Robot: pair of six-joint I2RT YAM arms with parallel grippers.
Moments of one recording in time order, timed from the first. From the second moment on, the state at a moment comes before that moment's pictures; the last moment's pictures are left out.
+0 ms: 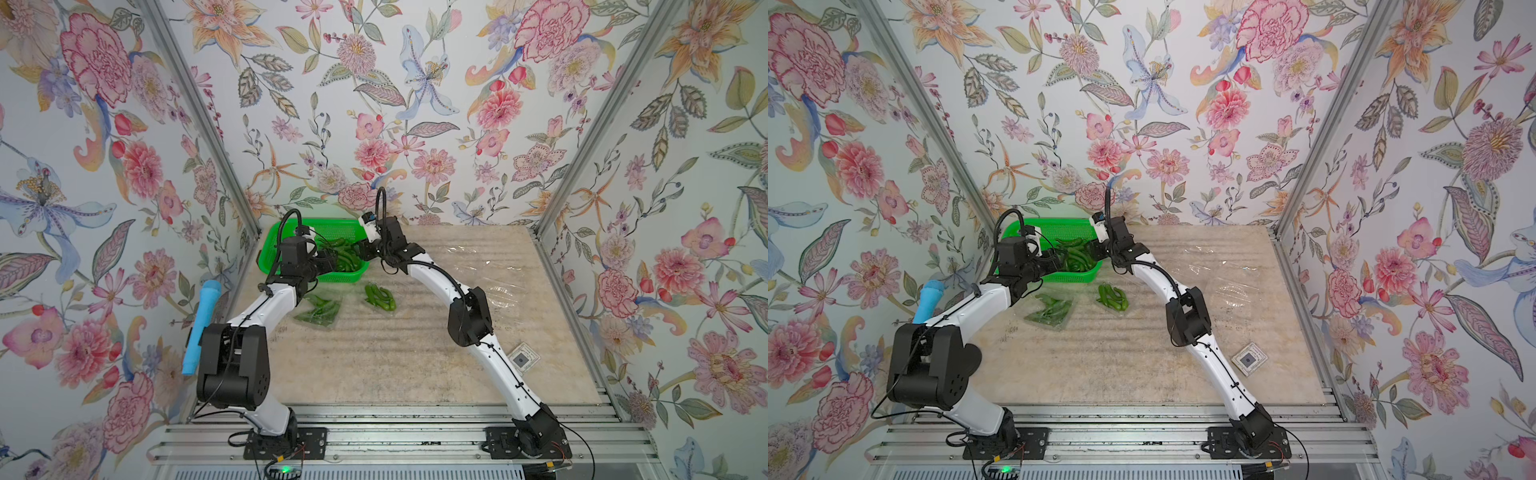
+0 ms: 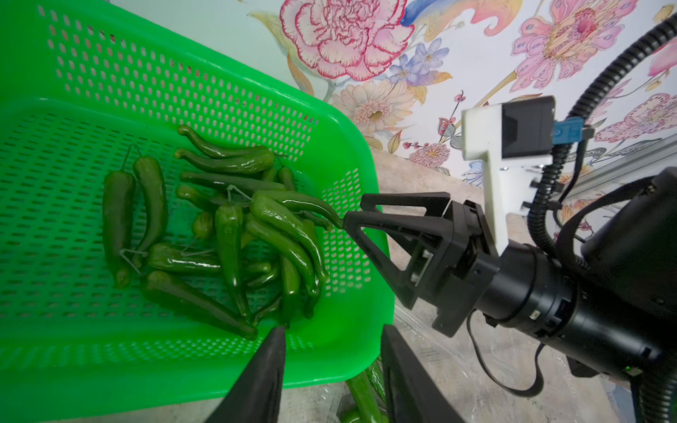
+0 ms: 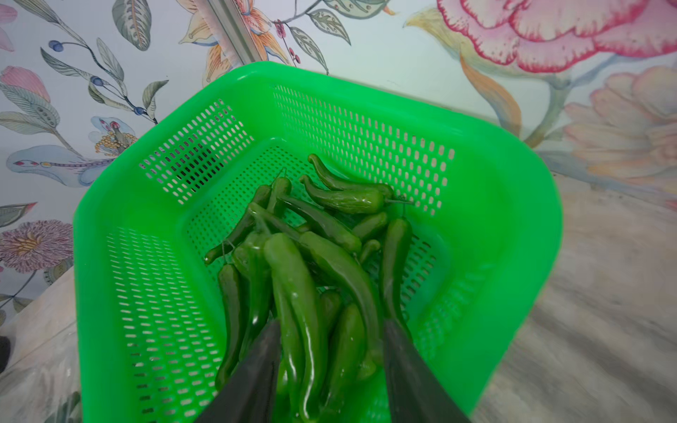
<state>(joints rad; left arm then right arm) -0.09 1.61 1.05 0.05 0.29 -0.43 0.65 2.72 2.57 -0.32 -0.28 0.17</state>
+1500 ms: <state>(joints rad) -0.26 1.47 0.82 0.08 0.22 -0.48 0.74 2.30 1.66 -0.15 -0.27 0.15</state>
